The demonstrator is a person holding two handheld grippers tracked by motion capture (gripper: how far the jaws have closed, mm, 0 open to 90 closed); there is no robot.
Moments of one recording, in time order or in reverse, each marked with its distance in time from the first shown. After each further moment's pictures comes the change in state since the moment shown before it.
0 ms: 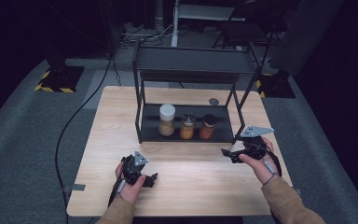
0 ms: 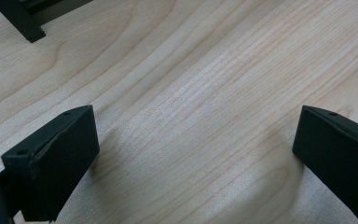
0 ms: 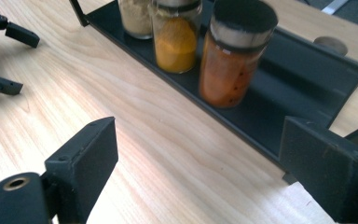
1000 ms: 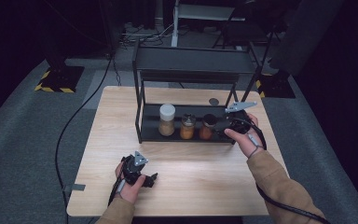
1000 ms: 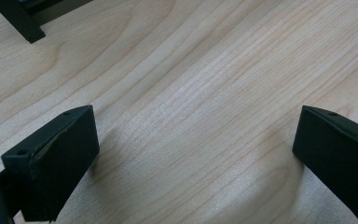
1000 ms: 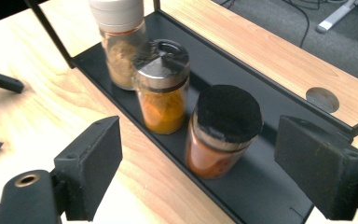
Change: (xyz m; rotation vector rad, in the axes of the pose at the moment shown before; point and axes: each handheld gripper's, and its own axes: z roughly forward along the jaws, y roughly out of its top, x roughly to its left) left arm 0.001 0.000 0.000 0.000 -0.004 0.005; right arm -0.013 0.077 0.030 0.003 -0.005 -0.029
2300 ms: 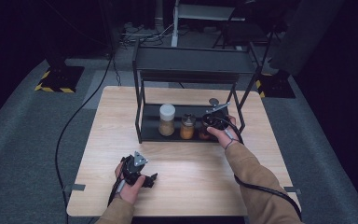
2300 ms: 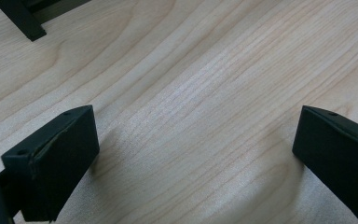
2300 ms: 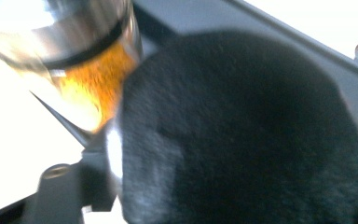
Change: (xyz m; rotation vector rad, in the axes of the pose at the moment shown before) left arm -0.001 -0.001 -0.001 0.000 0.003 -0.008; right arm -0.022 0.006 0.115 0.160 -0.027 0.058
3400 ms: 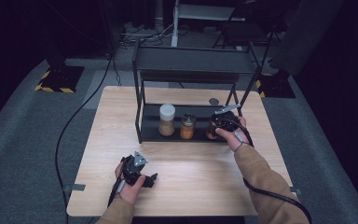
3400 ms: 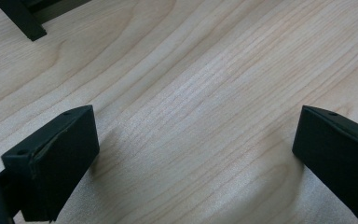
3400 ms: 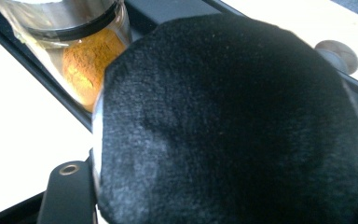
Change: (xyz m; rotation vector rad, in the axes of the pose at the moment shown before) left arm 0.000 0.000 0.000 0.000 0.002 -0.001; right arm -0.001 -0.014 -0.028 -0.012 -0.034 -0.029
